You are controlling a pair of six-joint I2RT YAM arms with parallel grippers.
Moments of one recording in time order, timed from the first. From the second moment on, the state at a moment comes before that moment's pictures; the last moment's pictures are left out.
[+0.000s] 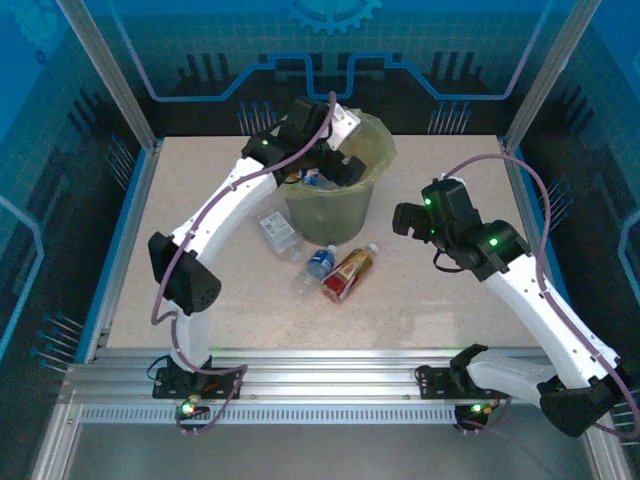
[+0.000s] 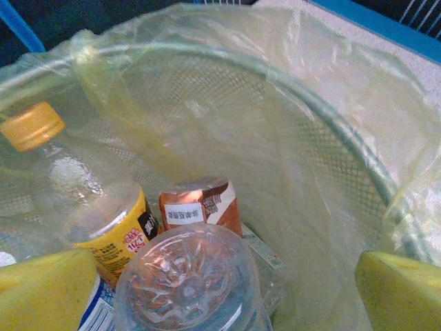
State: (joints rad) left arm -0.55 1.94 2.10 -0.80 0.10 0.14; right arm 0.52 1.09 1.24 -0.97 0.34 0.60
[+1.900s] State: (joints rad) left arm -0.50 0.97 1.06 -0.39 -0.55 -0.49; right arm 0.66 1.59 1.03 -0.60 -0.03 0.93
